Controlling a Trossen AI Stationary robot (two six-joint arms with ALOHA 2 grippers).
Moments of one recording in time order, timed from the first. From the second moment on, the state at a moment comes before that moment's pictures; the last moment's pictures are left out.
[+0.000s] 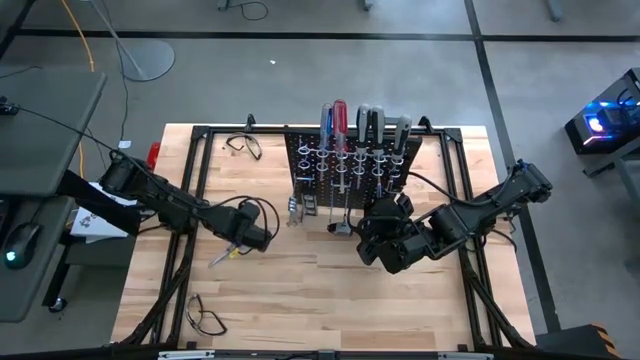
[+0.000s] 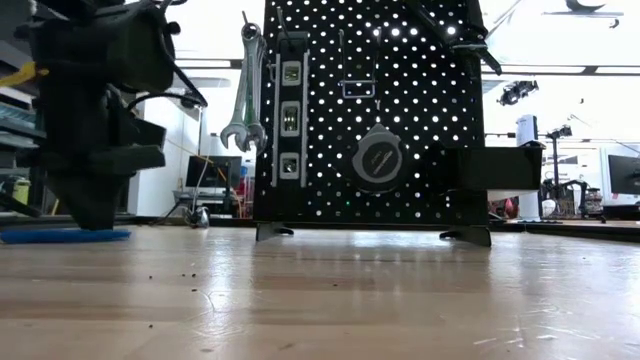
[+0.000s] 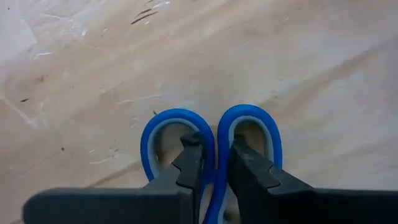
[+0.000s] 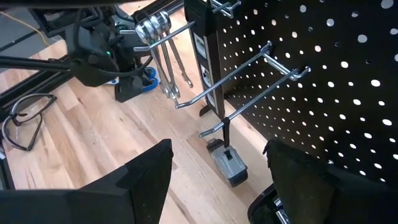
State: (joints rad) left arm -0.30 1.52 0.66 -0.75 -0.27 -1.38; right arm 0.49 1.55 1.56 -1.02 0.73 1.04
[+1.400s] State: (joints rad) left arm -0.89 1.27 0.61 -0.84 0.10 -1.68; right arm 0.49 1.55 1.56 -1.02 0.73 1.05
